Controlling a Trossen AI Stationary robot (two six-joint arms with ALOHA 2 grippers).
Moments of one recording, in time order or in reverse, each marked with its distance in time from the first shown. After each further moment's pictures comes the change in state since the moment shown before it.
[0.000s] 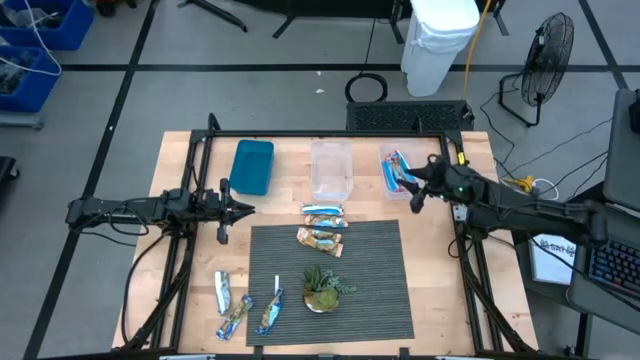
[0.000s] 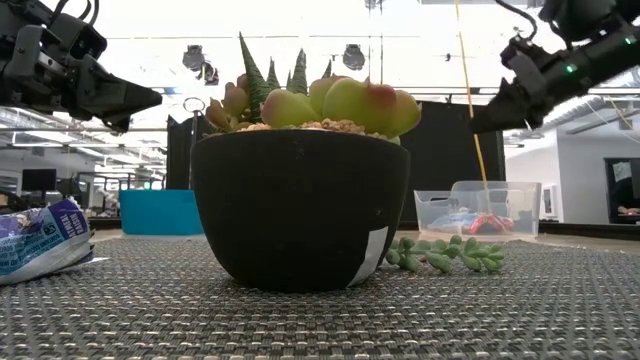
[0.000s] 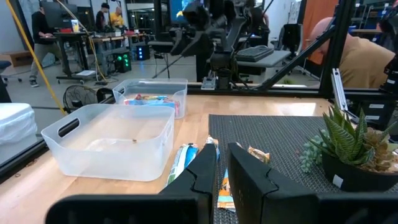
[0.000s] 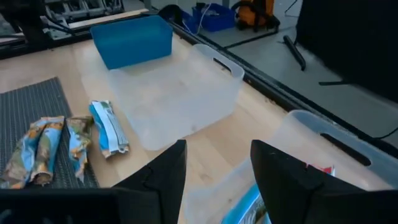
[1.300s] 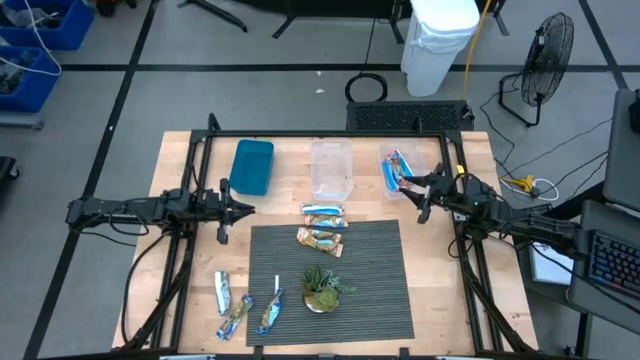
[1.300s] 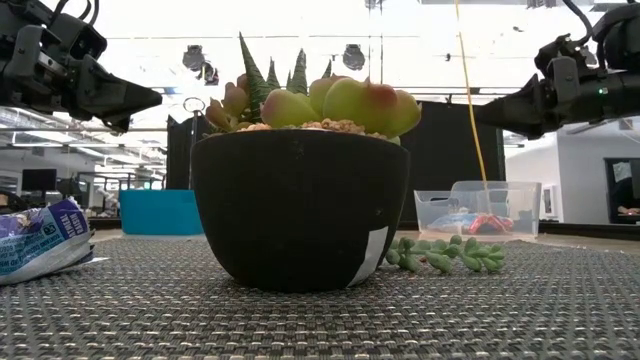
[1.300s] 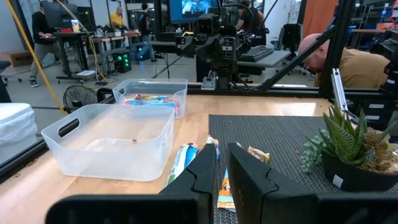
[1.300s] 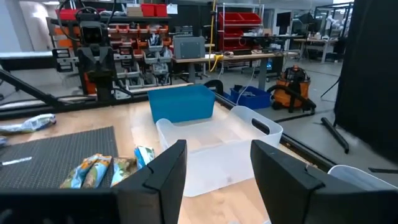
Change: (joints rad) left arm 0.000 0.000 0.000 0.000 0.000 0.000; right arm 0.002 -0.374 -0.308 0.304 -0.158 -0.103
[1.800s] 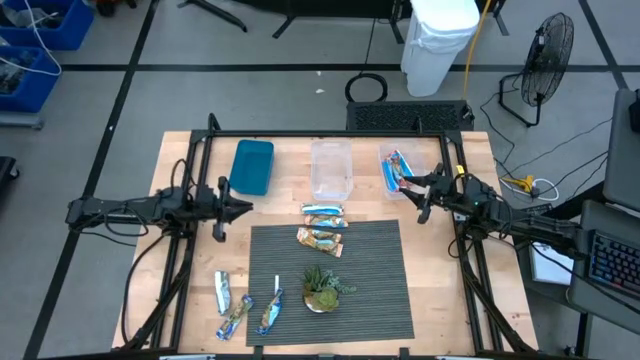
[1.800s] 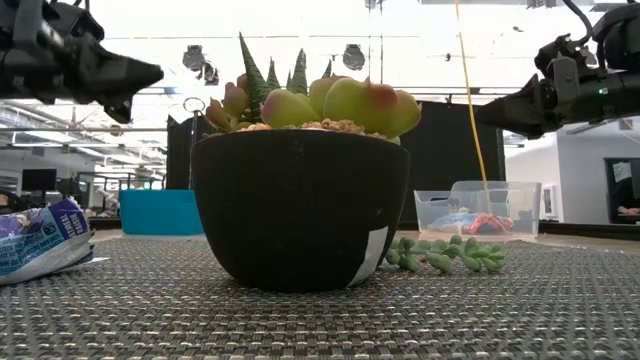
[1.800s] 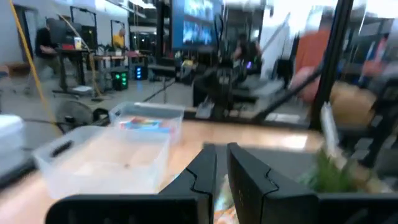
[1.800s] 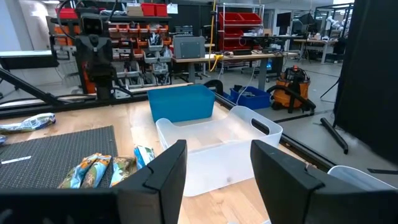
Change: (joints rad) left arm -0.002 0.000 0.000 0.128 0.008 -0.110; right arm 0.000 0.000 0.000 0.000 0.000 -0.009
